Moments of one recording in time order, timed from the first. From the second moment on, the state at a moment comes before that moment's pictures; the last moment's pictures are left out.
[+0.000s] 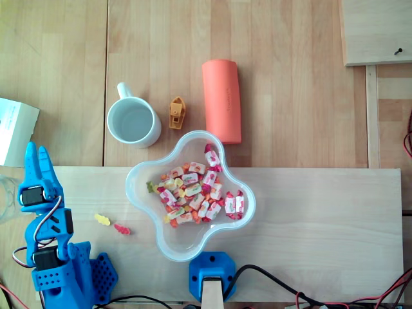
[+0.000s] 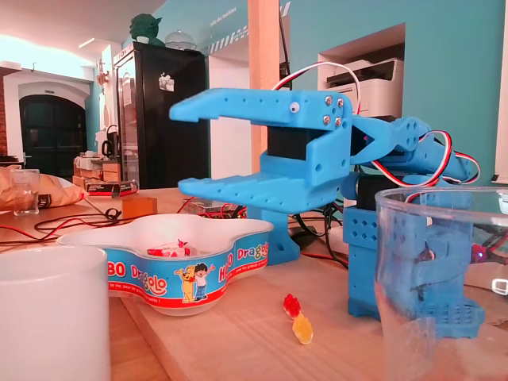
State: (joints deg) arm -10.5 187.3 173.8 16.2 -5.8
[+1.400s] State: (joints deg) arm -9.1 187.3 155.1 27.8 2.2
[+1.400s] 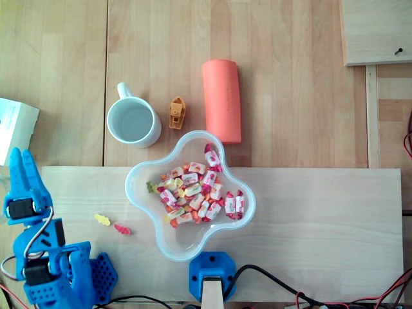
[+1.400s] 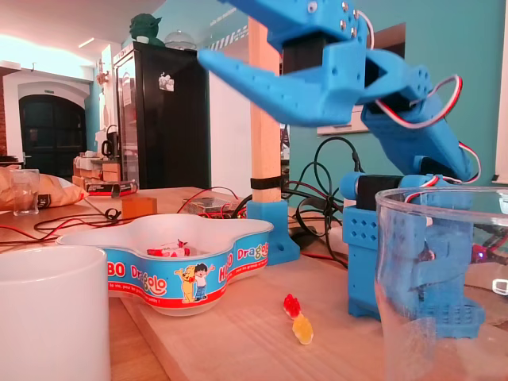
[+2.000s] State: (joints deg) arm 9.8 165.2 116.5 69.3 22.9
